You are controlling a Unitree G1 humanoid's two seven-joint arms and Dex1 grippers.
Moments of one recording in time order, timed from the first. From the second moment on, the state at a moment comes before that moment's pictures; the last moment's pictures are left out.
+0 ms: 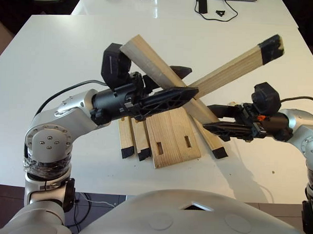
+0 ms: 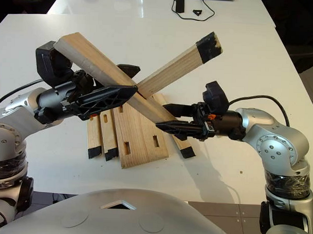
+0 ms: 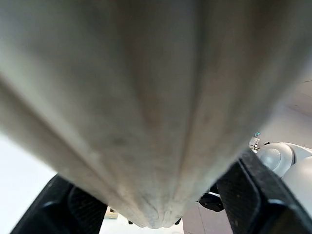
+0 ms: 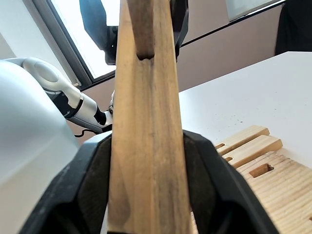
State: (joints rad) left arm -0.19 0.57 0.08 -0.64 -1.53 0.77 -0.53; right arm -0.07 -0.71 -0.08 -0.49 1.08 0.80 1.12
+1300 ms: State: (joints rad) left arm 0.33 0.82 0.36 -0.90 -1.09 0.68 -0.79; right arm 0.02 -0.88 -0.13 -0.28 0.75 0.66 1.22
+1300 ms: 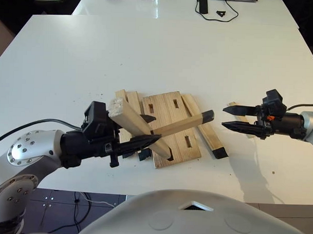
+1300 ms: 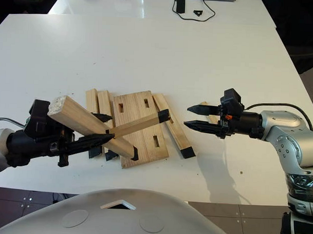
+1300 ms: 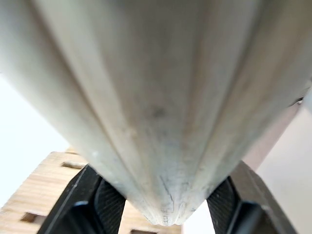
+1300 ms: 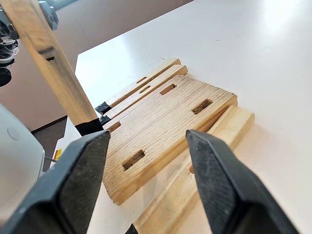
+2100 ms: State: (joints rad) left arm 0.37 0.89 0.06 -0.84 -0.58 0.29 -0.95; right arm -0.01 -0.86 -0.08 -0.24 0.68 0.59 1.21
